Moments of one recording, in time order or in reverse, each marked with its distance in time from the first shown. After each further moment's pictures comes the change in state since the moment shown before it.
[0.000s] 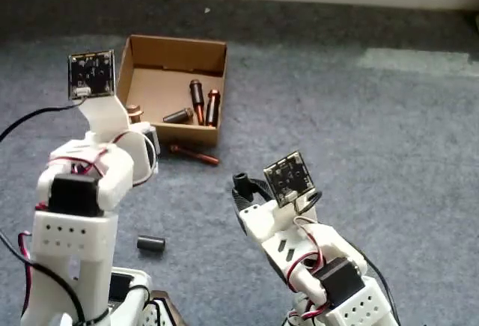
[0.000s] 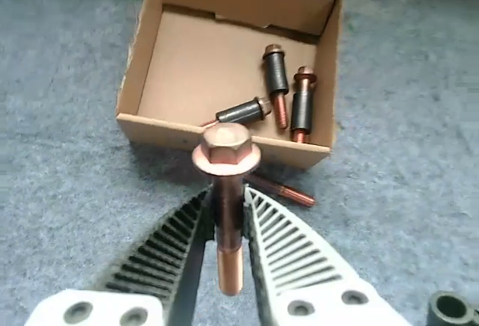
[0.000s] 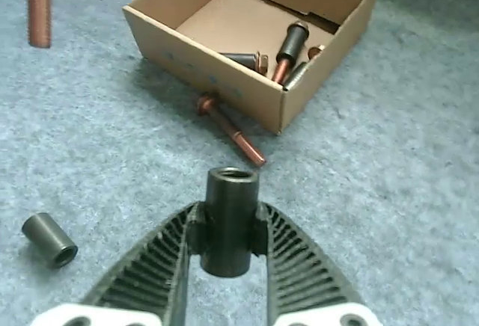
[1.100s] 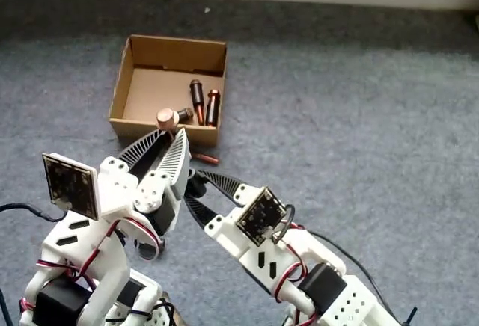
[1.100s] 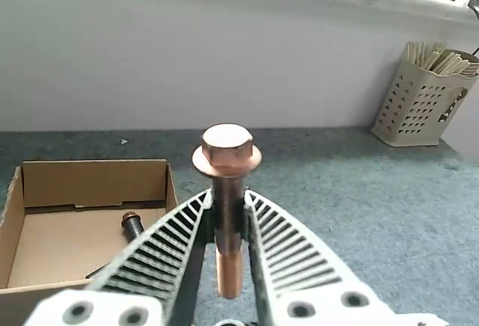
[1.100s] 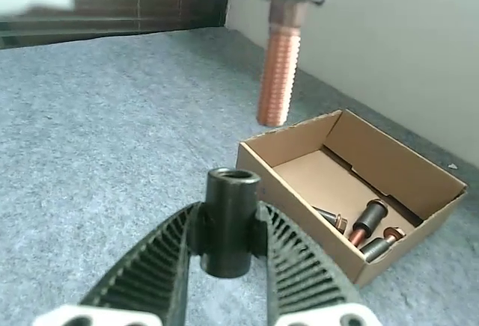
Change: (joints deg) left arm 19.0 -38.2 16.3 -15.8 -0.6; right arm -13.1 0.0 6.8 -28.1 9.1
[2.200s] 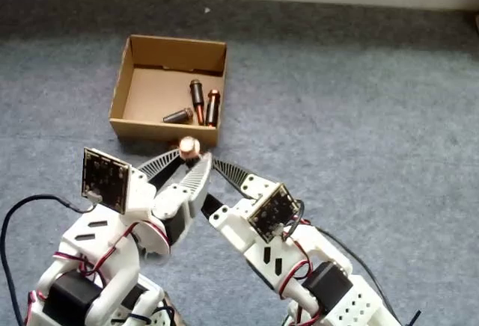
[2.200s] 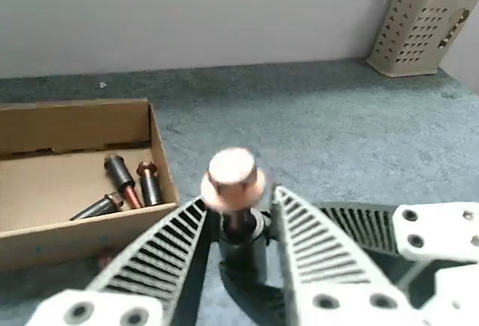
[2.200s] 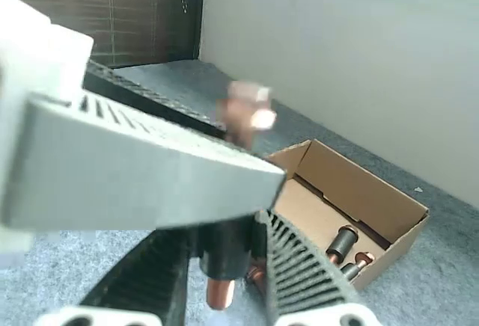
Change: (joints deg) left arm 6.4 -0.7 6.2 5.6 -0.4; right arm 2.2 0.1 -4.0 -1.2 0.2
